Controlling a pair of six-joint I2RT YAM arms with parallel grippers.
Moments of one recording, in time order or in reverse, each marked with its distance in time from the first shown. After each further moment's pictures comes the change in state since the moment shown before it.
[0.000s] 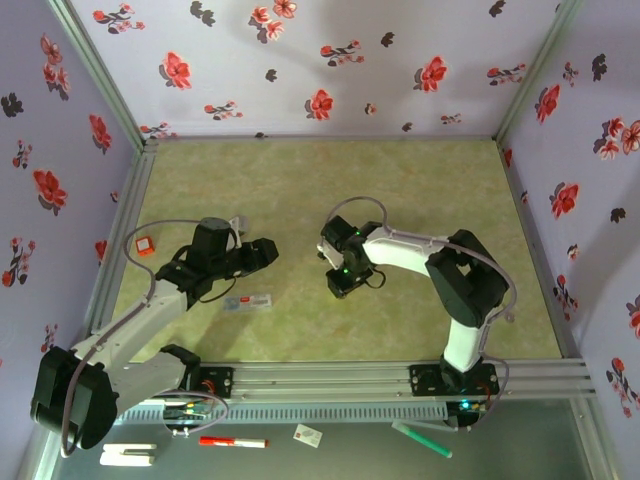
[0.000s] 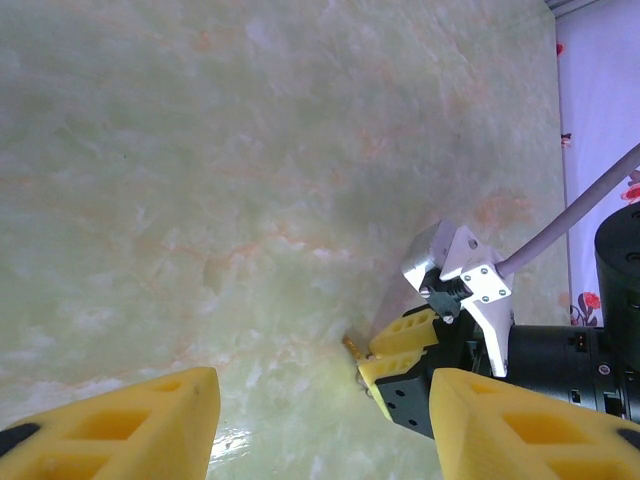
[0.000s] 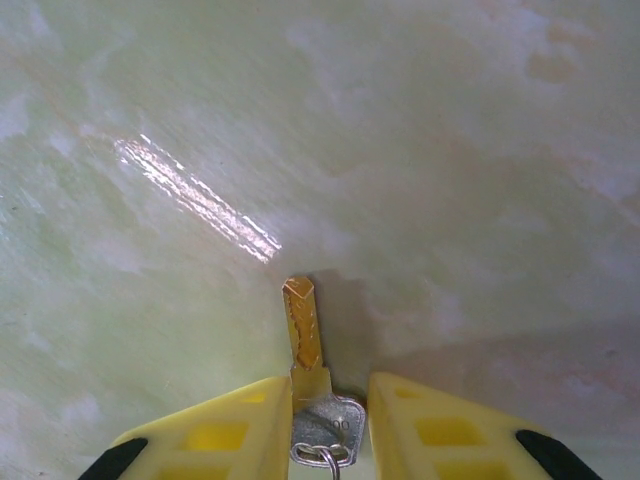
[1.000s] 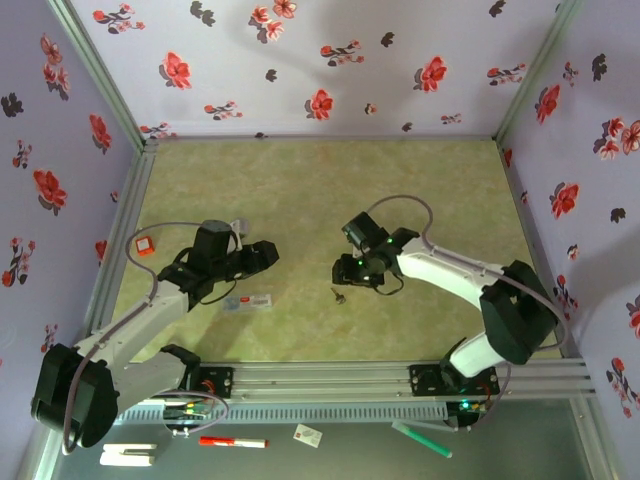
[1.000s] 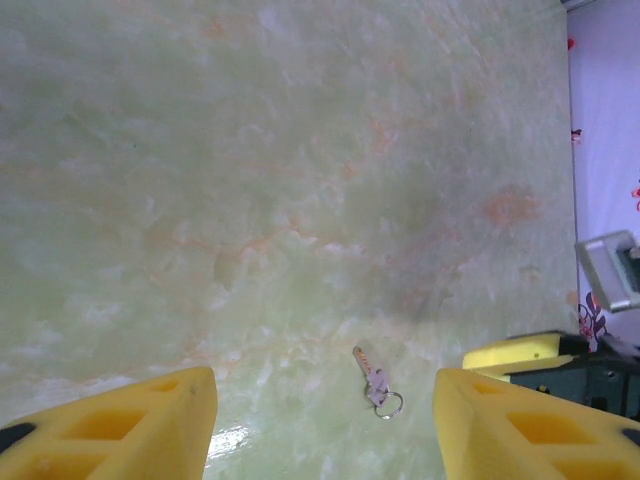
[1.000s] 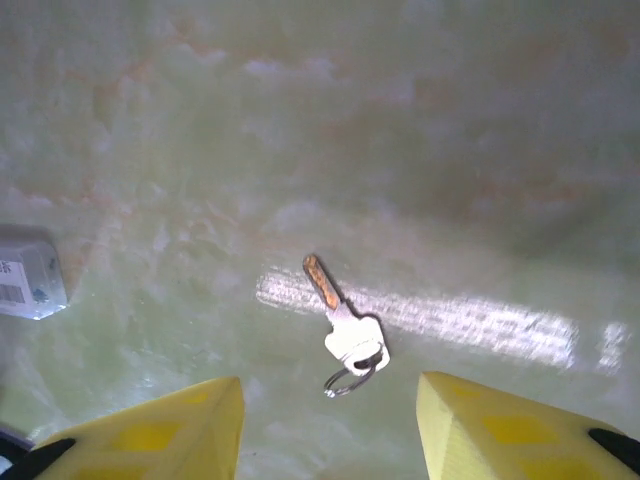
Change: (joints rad) left arm 0.000 0.010 -0.028 0.027 0.002 -0.001; right arm -0.014 -0.319 -0.164 0.088 -0.007 0.656
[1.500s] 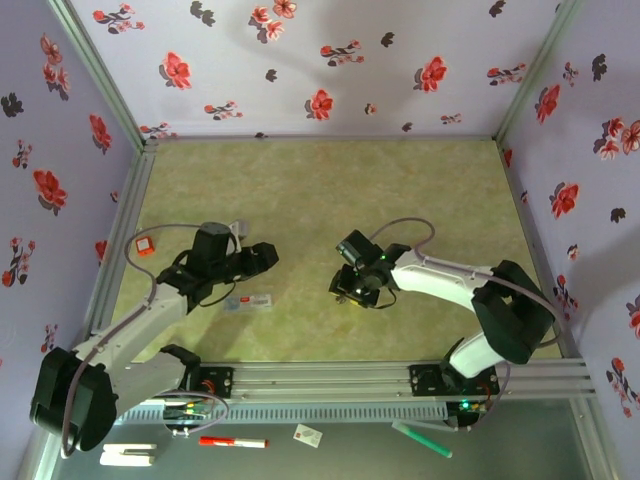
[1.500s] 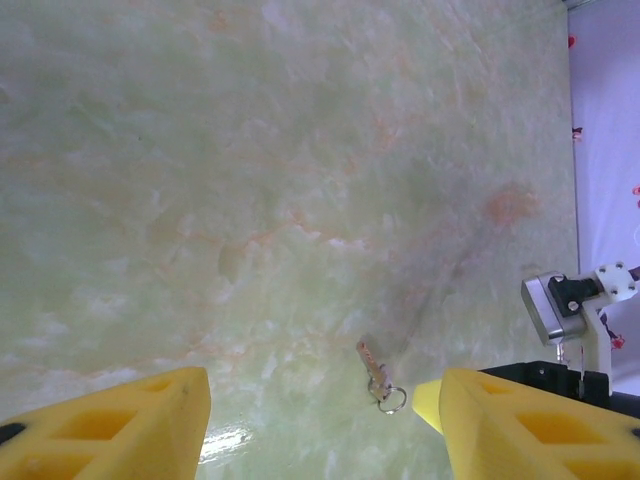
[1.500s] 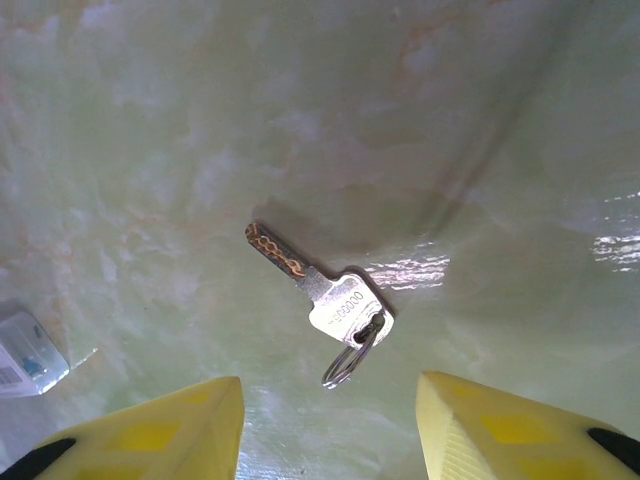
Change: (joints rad) left arm 0.000 -0.024 -0.019 -0.002 0.000 0.001; right arm 0.065 0.019 -0.095 0.092 0.020 0.391
